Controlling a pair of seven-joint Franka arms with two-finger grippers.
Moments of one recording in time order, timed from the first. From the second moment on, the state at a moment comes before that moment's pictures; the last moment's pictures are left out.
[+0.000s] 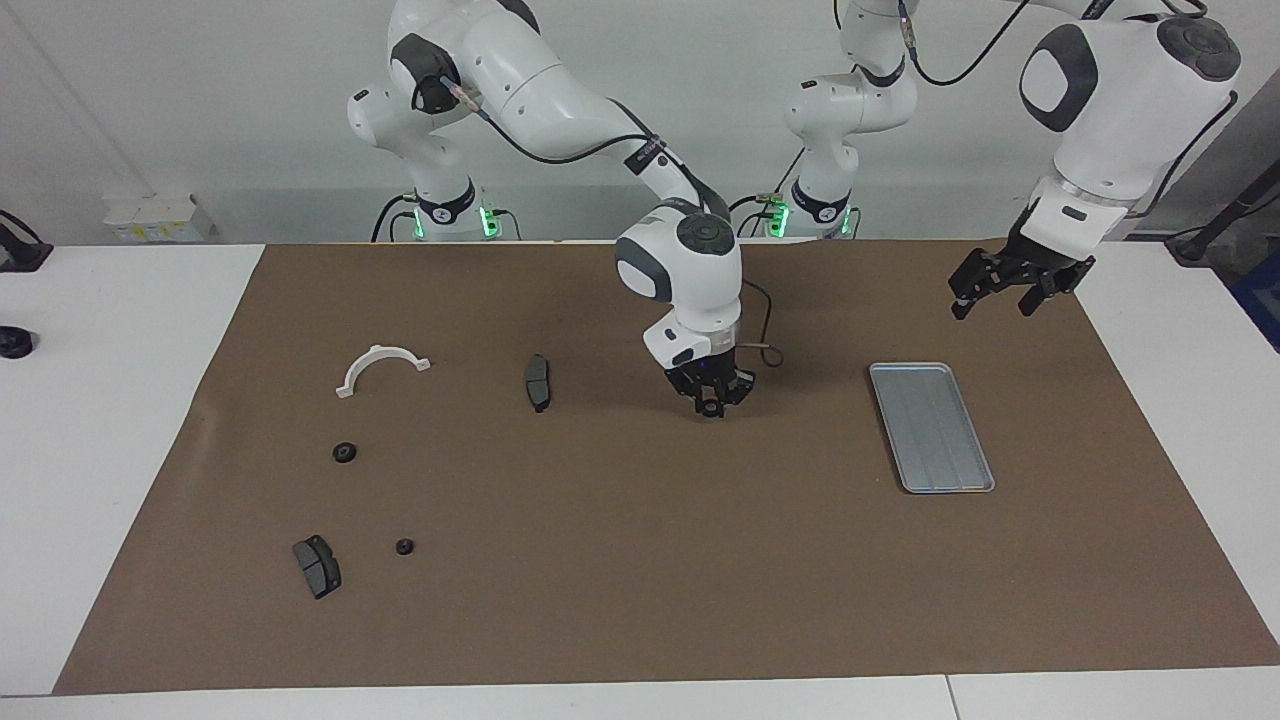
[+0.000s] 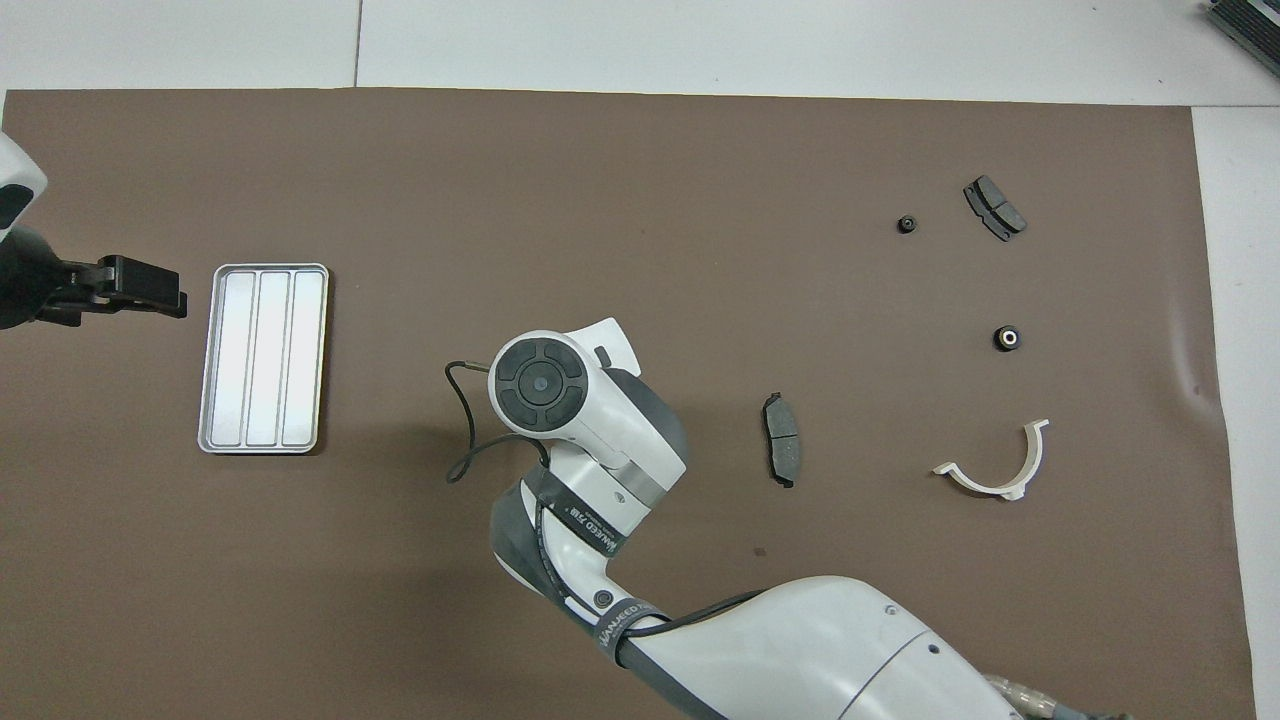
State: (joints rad) left arm 0.07 0.01 -0.09 -1.69 -0.04 1.73 -0.02; right arm 0.64 0.64 0.13 -1.52 -0.13 2.29 1.13
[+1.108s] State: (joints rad) left arm -0.20 0.02 -0.12 -1.79 -0.04 1.89 -0.37; right arm 0.37 0.30 0.11 -1.76 -0.12 2.20 0.82
